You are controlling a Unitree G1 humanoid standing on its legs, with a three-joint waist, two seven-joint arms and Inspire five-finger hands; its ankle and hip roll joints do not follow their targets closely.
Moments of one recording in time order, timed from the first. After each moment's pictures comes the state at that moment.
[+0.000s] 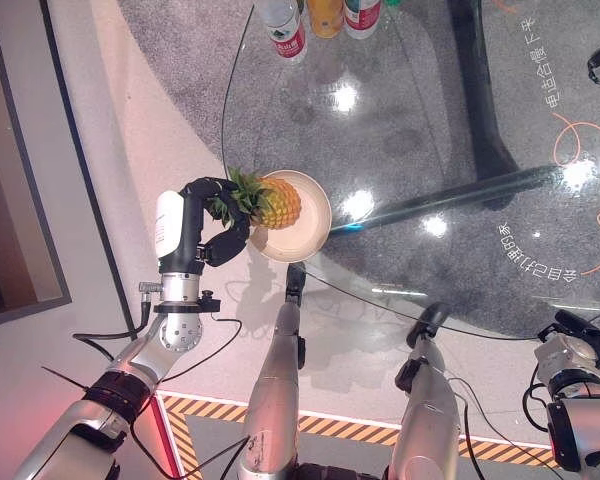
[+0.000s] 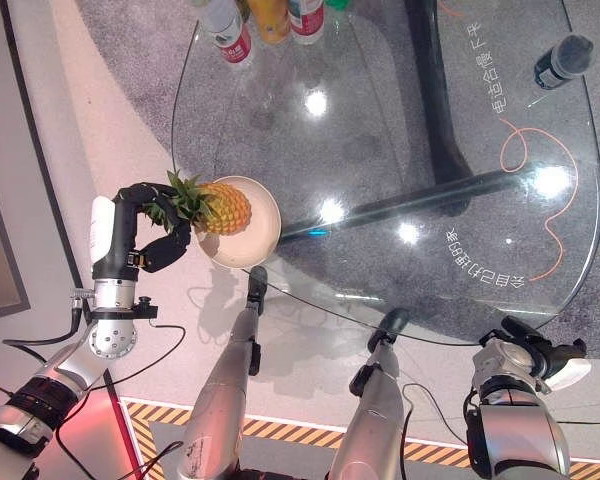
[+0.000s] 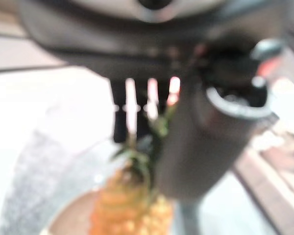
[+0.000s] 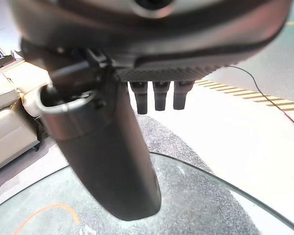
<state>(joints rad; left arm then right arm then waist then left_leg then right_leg) -0.42 0.71 -0.49 0.42 0.19 -0.46 0.79 -0.58 -0.64 -0.04 1.33 0.87 -0.16 -0.68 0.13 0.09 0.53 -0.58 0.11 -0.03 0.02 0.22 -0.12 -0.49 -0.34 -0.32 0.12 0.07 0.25</state>
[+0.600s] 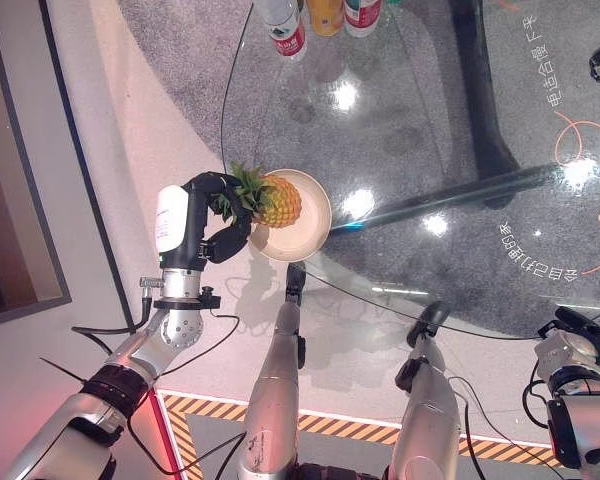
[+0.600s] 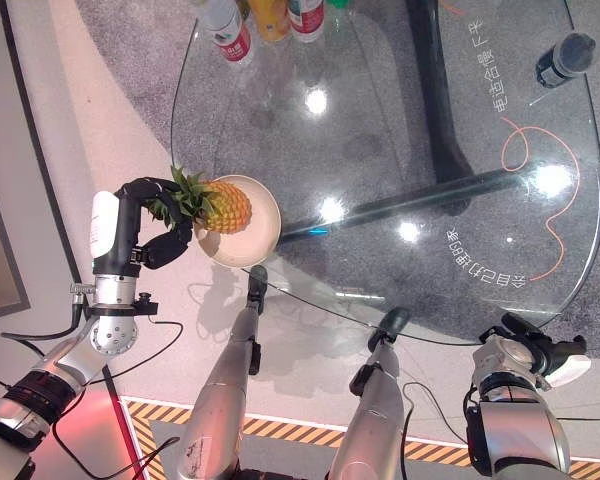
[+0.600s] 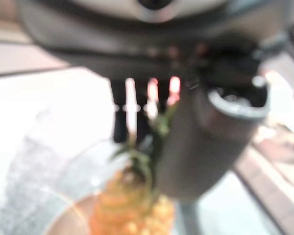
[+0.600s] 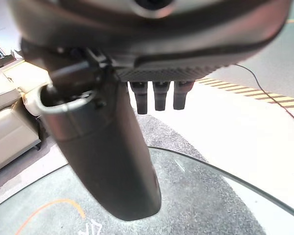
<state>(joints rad) -0.44 0.72 -0.50 0.42 0.19 -0.46 0.80 -0.60 -0.64 -0.03 1.33 0.88 -0.16 -0.68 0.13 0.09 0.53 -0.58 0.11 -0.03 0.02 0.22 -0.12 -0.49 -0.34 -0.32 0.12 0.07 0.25</state>
